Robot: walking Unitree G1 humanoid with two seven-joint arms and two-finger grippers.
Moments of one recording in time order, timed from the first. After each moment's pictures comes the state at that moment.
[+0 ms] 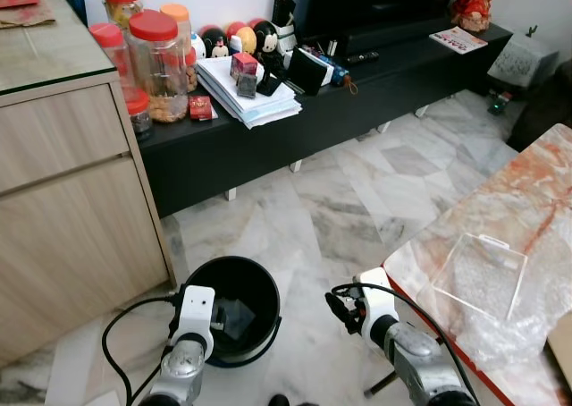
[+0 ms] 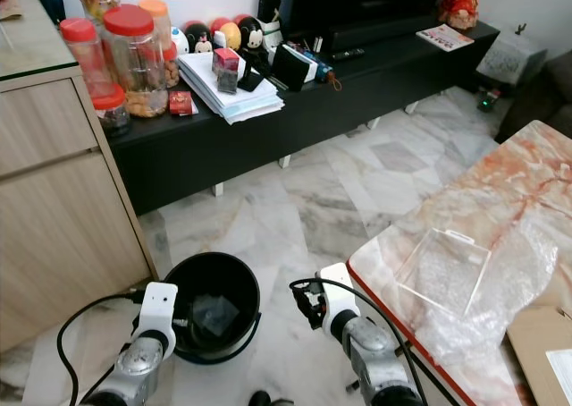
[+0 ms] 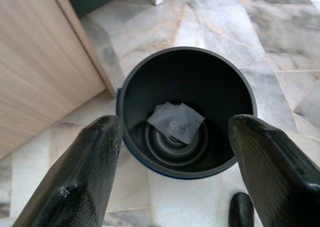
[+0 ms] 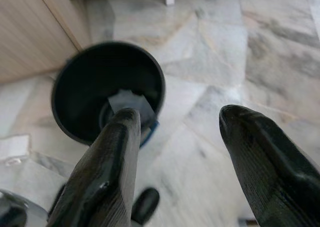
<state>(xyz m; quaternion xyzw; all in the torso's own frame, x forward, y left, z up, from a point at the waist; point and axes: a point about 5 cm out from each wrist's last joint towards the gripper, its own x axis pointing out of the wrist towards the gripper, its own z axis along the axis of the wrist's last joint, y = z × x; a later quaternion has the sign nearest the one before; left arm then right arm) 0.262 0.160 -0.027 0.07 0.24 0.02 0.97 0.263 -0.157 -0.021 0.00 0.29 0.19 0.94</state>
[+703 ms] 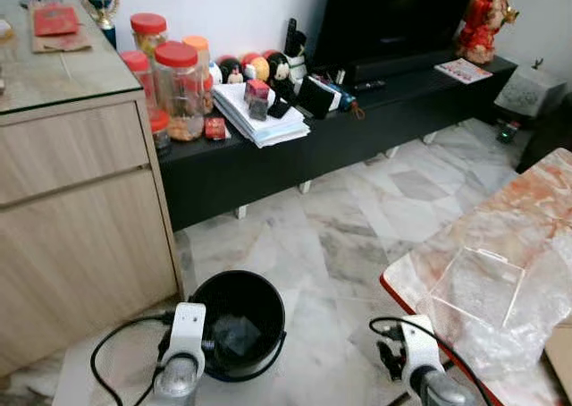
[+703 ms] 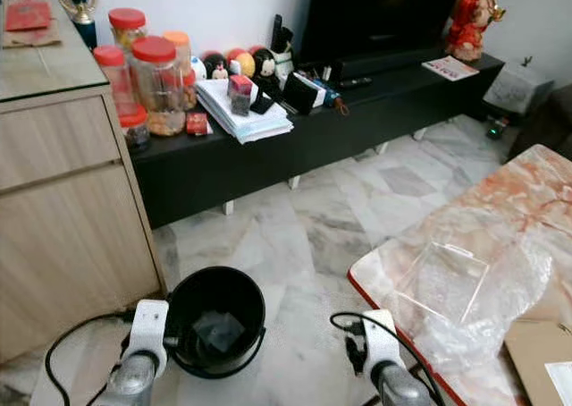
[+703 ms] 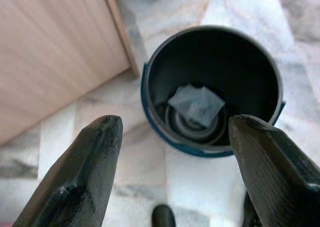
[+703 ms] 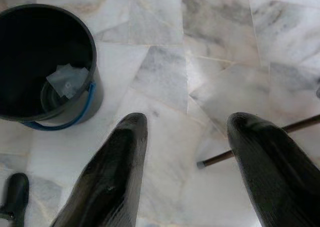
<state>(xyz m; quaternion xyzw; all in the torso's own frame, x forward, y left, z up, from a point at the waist) 0.233 0.170 -0.049 0.08 0.29 0.04 0.95 0.212 -0.208 -0.061 -0.01 0.38 0.02 0.92</state>
